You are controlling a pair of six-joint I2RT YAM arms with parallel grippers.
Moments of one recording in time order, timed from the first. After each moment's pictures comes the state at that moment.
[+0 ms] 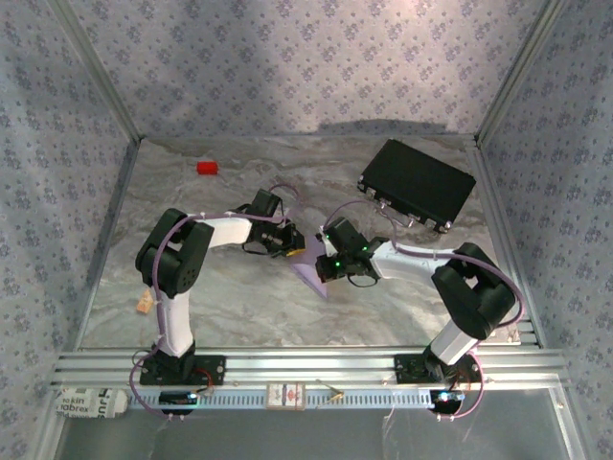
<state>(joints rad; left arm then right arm) -0.53 1.95 1.08 -0.19 0.60 -0.73 0.74 1.62 0.84 -0.23 -0.18 0.41</state>
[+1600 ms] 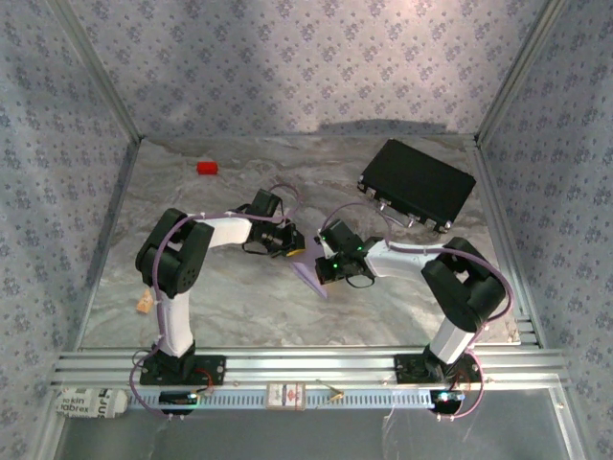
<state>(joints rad) -0.53 1.95 1.08 -0.19 0.60 -0.73 0.75 1.68 0.86 -0.24 -0.17 0.41</state>
